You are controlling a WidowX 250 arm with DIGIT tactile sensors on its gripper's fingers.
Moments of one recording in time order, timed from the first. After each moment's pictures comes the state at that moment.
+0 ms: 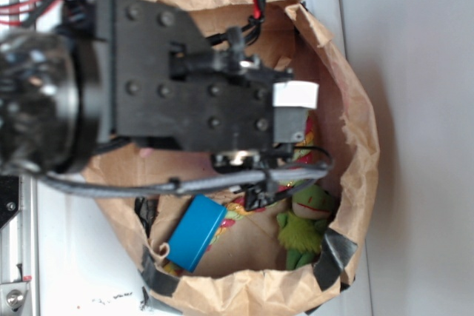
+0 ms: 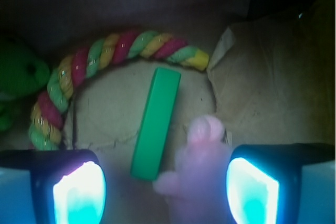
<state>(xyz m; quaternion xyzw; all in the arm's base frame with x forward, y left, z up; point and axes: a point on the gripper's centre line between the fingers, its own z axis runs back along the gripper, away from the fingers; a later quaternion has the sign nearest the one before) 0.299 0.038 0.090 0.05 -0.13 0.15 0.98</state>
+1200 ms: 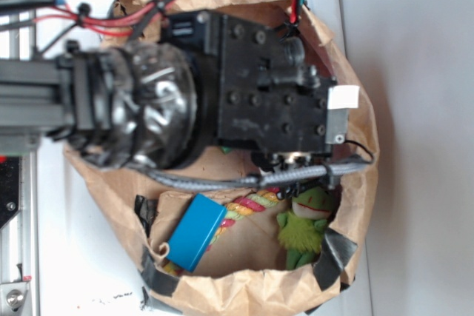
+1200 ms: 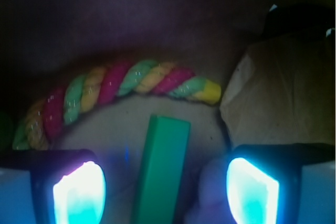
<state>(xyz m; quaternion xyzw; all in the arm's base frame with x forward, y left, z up) 0.325 0.046 0.066 0.07 -0.12 0.17 0.98</state>
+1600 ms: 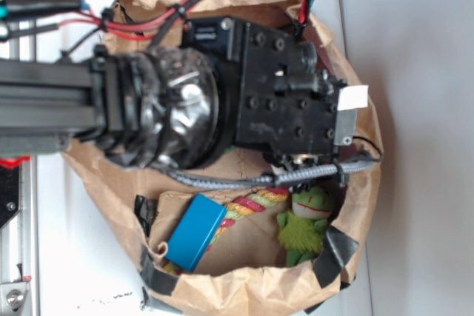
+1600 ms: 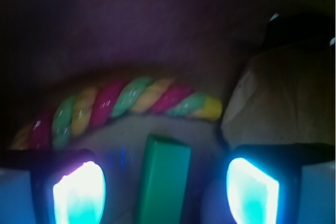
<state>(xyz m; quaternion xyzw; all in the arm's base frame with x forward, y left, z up) 0.332 0.050 0.063 0.08 -0.14 0.19 0.97</state>
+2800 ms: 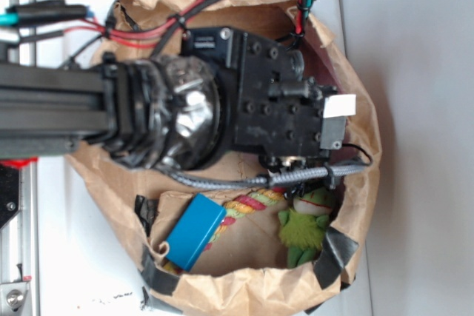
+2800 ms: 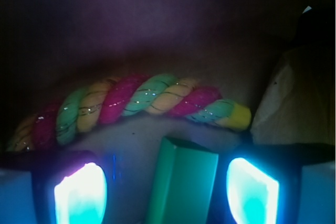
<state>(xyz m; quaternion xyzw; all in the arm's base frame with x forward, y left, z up) 0.332 0.041 0.047 0.06 -0.14 0.16 0.97</state>
